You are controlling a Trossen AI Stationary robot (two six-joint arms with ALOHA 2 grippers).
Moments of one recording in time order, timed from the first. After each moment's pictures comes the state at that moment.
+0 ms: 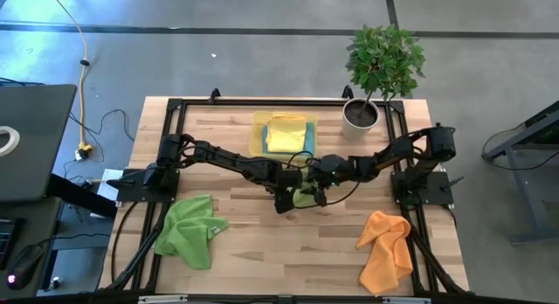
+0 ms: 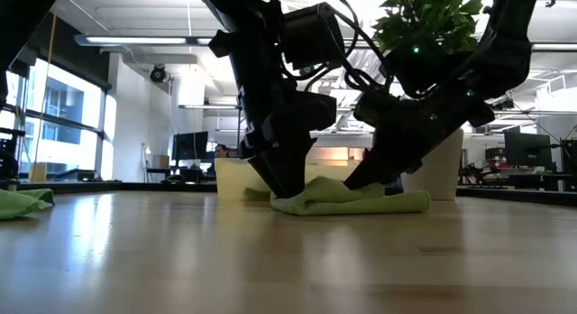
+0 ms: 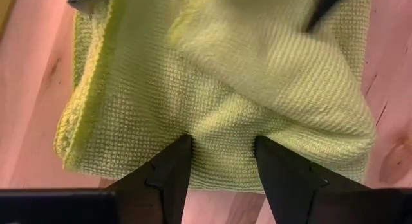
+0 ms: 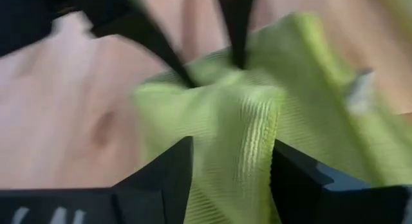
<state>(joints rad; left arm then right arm) 0.06 2.12 1.42 -0.60 -0.06 -0.39 -0.06 1.73 0.52 0.58 -0.19 0.19</state>
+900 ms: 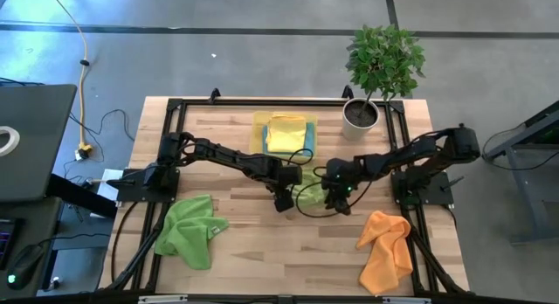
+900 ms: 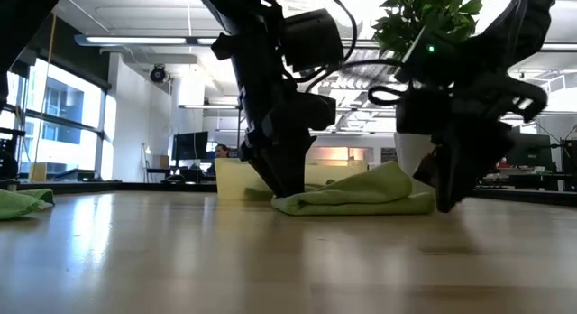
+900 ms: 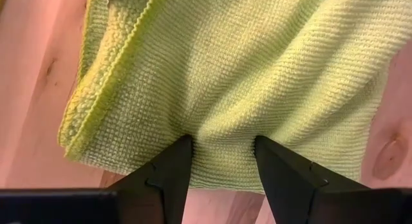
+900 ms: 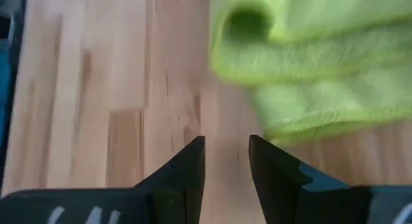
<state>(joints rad) 0.10 2.12 1.42 -0.60 -0.02 -0.37 -0.03 1.52 0.52 0.00 -0.46 0.21</state>
